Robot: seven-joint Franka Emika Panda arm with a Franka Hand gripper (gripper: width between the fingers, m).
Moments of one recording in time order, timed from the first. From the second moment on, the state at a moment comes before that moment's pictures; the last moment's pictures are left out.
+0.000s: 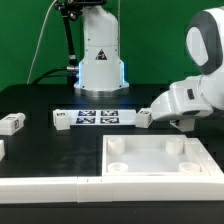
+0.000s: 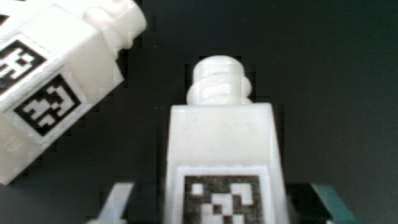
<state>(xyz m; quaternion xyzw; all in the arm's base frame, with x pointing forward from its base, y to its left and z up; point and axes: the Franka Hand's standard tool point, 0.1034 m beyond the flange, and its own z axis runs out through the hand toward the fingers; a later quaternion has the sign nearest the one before) 0.372 0.182 0.006 0.90 0.11 -0.42 0.07</state>
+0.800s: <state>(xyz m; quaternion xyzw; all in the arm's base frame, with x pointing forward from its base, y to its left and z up) 0.398 0.165 0.057 0.90 0.18 -0.39 0.05</state>
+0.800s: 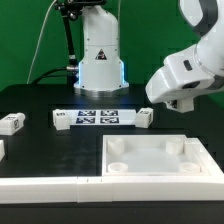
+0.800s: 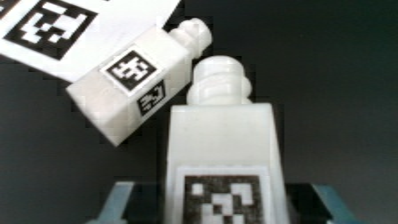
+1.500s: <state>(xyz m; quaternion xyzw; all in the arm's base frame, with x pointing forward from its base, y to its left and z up) 0.422 0.164 0.057 0.97 0.19 -0.13 0.00</state>
